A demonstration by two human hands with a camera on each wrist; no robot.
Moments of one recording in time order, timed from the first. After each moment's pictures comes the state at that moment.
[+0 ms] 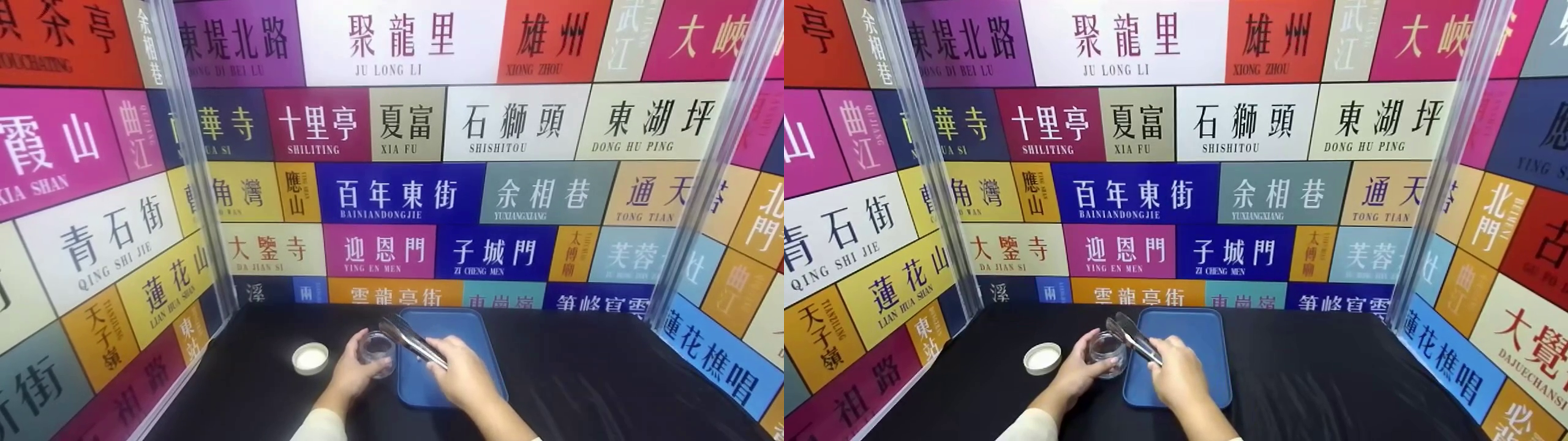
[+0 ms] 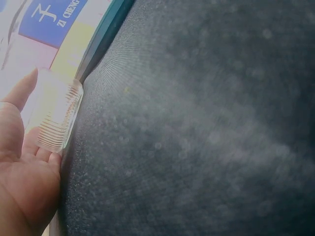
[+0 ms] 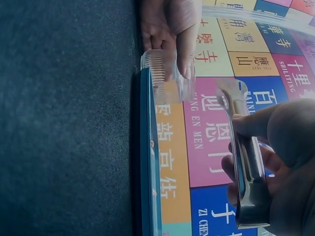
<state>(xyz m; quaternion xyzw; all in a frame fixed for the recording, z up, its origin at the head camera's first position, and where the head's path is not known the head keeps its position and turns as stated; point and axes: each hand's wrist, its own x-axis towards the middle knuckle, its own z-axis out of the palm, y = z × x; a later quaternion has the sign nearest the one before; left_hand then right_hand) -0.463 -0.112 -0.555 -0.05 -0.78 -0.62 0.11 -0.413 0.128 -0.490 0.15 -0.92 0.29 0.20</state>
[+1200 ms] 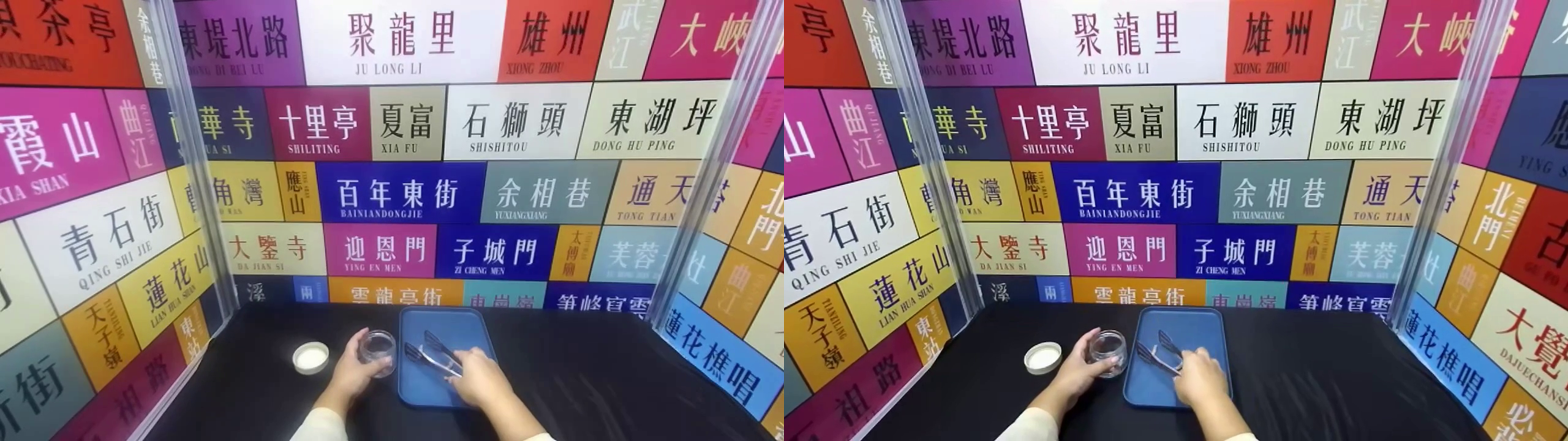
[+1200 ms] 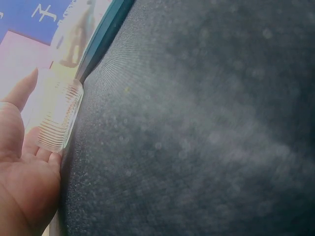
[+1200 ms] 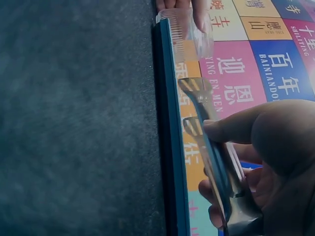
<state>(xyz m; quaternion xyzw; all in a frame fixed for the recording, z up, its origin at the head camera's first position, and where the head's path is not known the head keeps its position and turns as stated) -0.462 -0.111 -0.553 -0.03 -0.79 -0.61 0.10 -0.434 0.158 -0.511 0.04 -0.97 0.23 0.07</state>
